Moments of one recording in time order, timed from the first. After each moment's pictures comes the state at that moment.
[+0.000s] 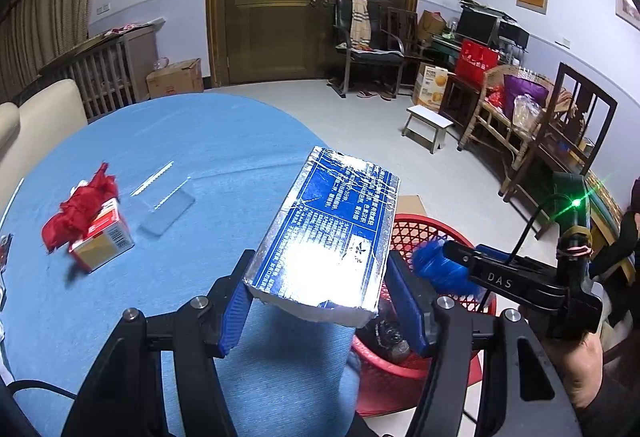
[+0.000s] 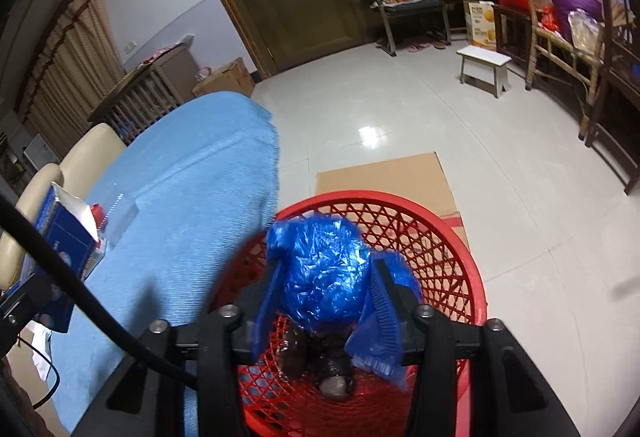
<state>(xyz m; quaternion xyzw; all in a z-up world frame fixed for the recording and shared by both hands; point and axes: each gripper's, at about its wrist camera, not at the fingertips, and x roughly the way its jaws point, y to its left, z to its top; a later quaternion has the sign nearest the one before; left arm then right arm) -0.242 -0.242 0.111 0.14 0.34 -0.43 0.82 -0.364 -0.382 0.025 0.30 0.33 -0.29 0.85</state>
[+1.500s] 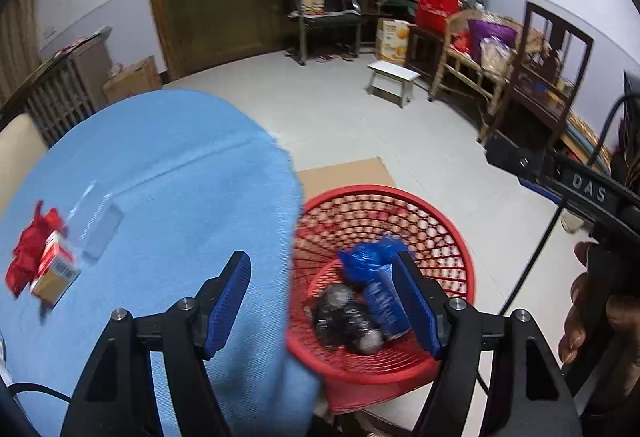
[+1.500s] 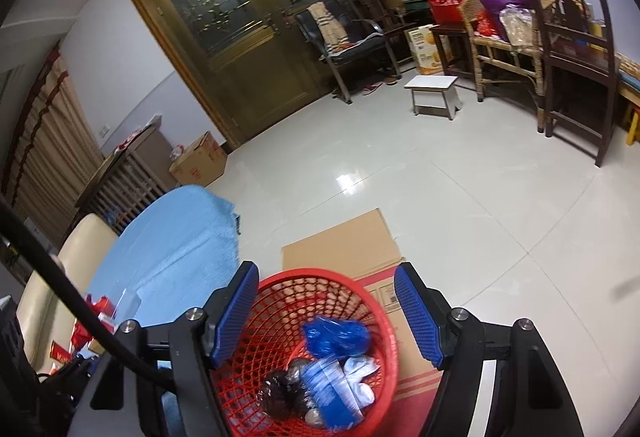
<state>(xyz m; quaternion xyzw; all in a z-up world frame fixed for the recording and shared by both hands) -0.262 -0.304 0.099 0.22 0.36 -0.47 0.78 -0.442 -0.417 0.084 0.34 0.22 -0.37 0.84</state>
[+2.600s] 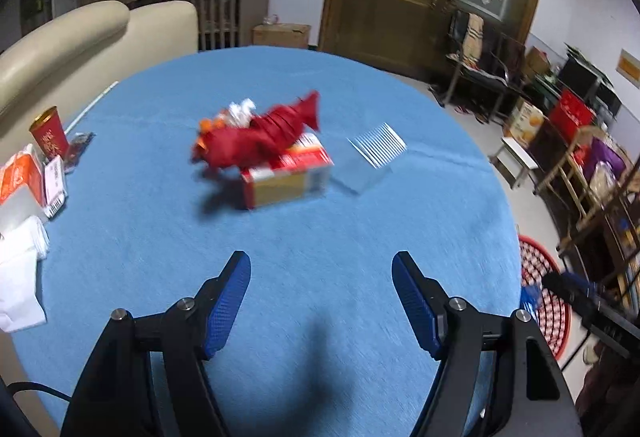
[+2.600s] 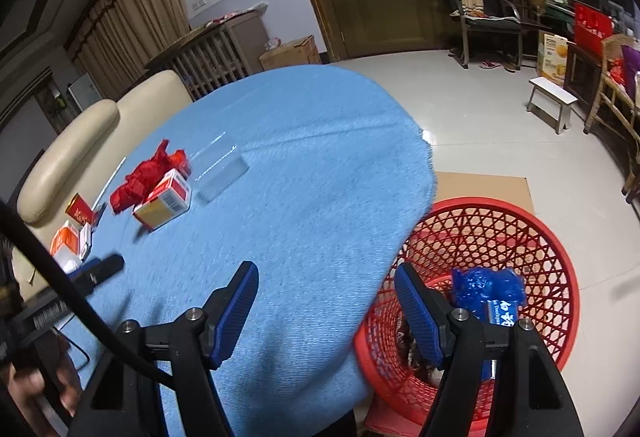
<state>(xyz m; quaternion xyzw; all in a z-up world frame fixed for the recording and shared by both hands) -0.111 -0.102 0.093 0.05 0.41 -0.28 0.87 -0.284 -0.274 0.065 0.23 0.36 -0.19 0.88</state>
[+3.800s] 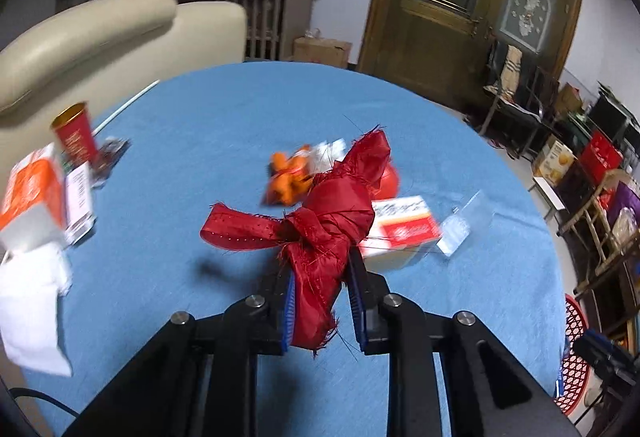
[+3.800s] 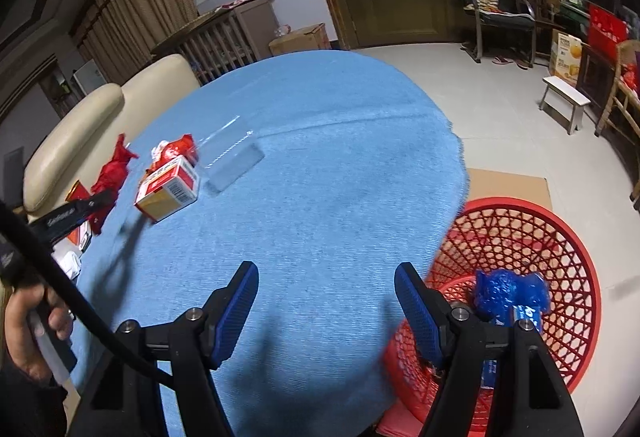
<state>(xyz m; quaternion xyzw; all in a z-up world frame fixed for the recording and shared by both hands) -0.036 -0.045 0.082 0.02 0.40 -0.22 0.89 -0.250 -0.261 0.057 0.22 0.38 -0.17 0.88</state>
